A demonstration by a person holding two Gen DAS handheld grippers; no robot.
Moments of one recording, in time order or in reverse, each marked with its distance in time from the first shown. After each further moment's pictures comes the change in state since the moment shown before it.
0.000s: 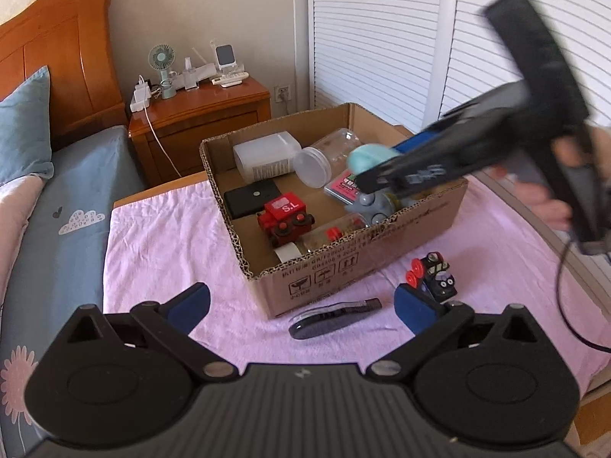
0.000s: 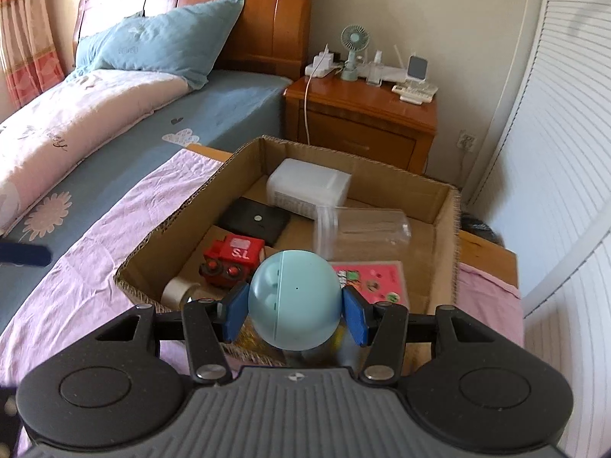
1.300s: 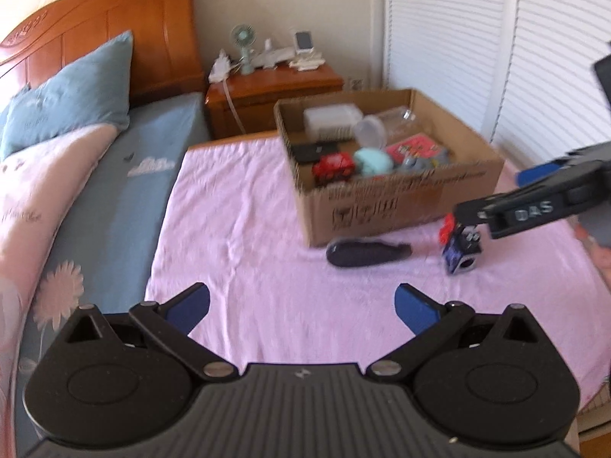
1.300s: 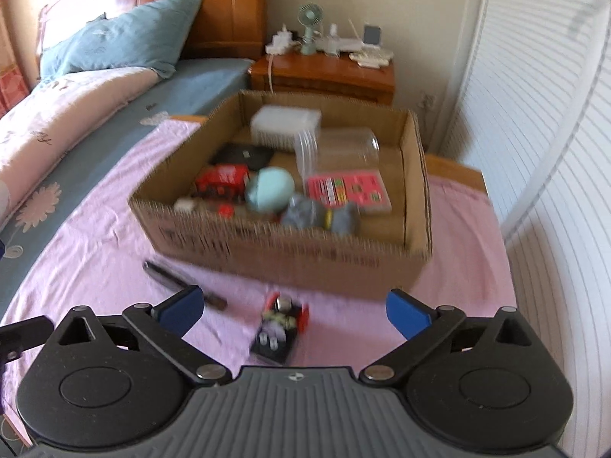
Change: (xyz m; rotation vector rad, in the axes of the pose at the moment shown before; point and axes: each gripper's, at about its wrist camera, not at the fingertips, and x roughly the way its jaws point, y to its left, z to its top) left arm -0.031 -0.018 -0.060 -0.165 0.021 0.218; right arm -0.045 0.013 -0.081 0.136 0.035 -0.093
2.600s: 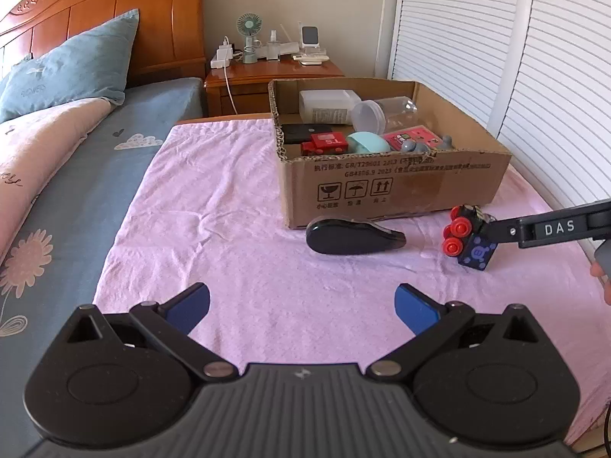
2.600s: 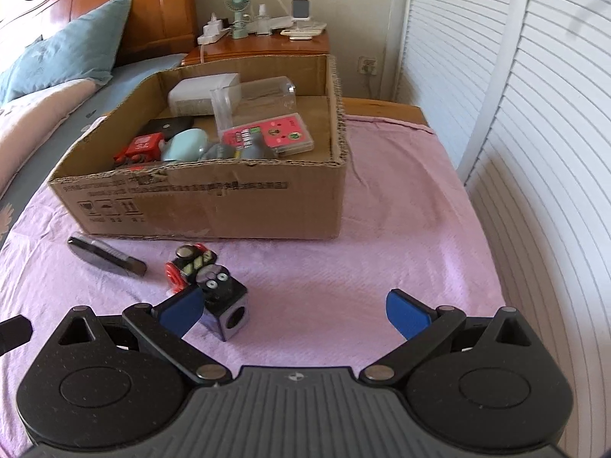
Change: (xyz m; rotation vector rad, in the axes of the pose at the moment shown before) left arm 0.029 -0.010 -0.020 -0.086 -0.017 -0.044; right arm 0.018 -0.043 -0.040 0.152 0.025 -0.081
